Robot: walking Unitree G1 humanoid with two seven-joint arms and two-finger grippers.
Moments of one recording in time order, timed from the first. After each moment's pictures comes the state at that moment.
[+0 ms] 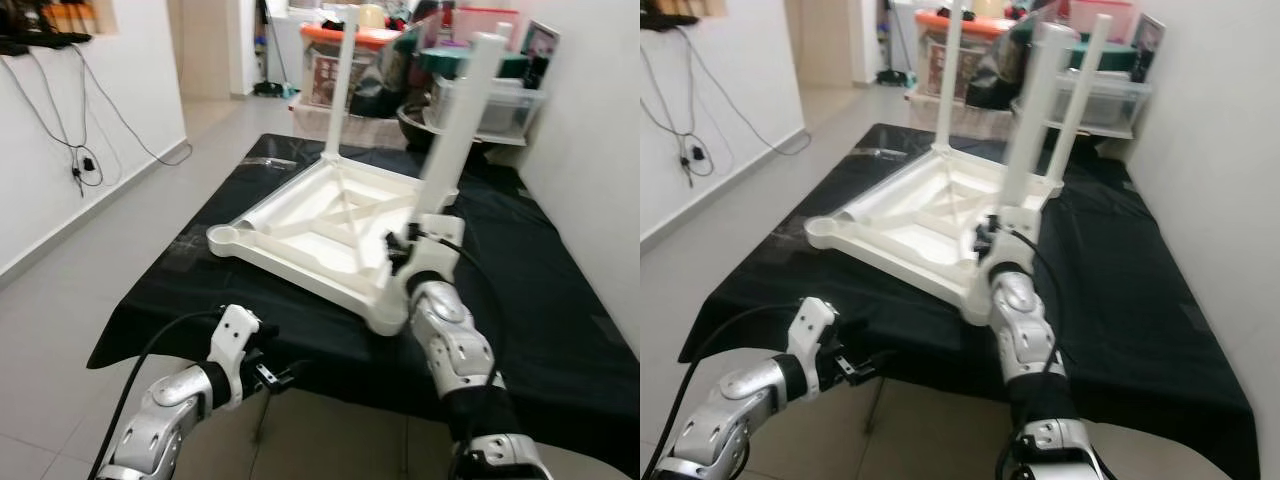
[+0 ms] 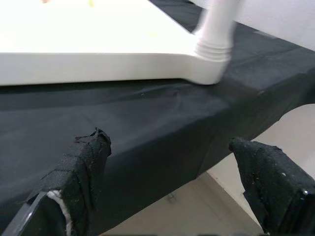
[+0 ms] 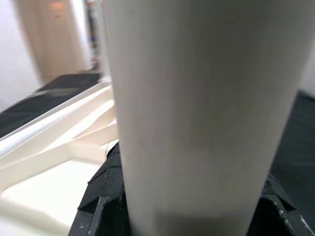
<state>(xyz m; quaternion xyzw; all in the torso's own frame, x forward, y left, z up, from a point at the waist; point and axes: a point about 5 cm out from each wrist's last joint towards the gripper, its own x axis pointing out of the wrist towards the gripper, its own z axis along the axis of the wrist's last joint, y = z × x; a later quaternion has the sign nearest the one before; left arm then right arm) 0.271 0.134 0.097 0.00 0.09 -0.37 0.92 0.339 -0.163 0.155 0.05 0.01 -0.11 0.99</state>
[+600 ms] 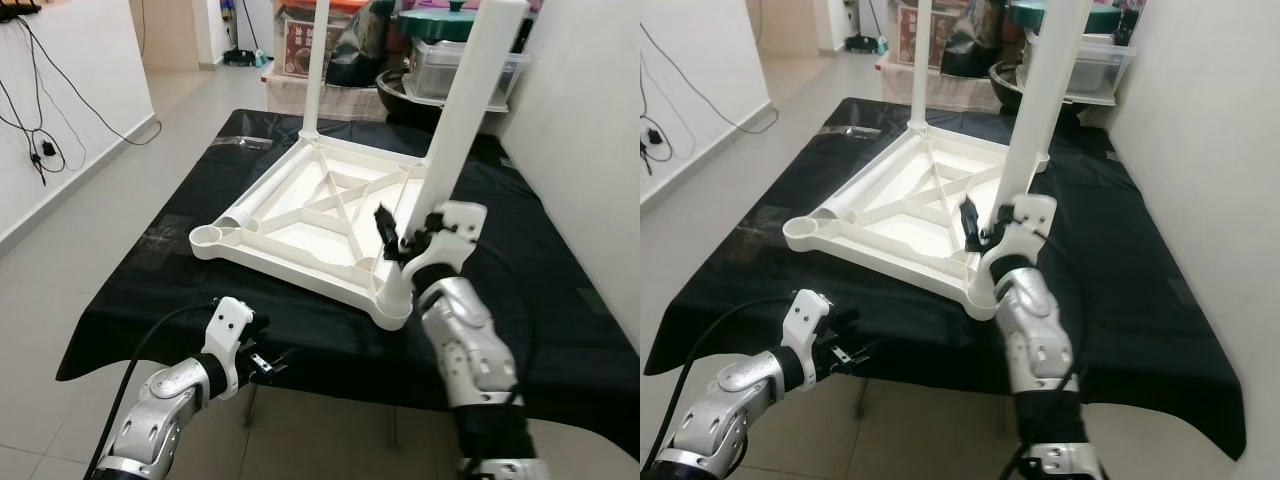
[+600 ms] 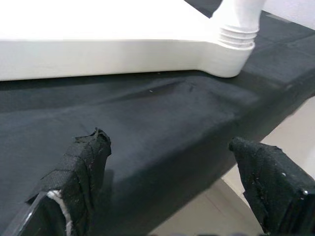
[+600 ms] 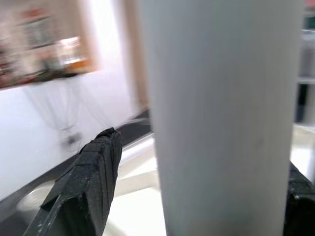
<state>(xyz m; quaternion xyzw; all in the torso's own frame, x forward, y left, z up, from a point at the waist) 0.275 0.136 0.095 0.01 0.09 -0.35 0.93 0.327 -0.142 0.208 0.09 -0.11 0.18 0.97</state>
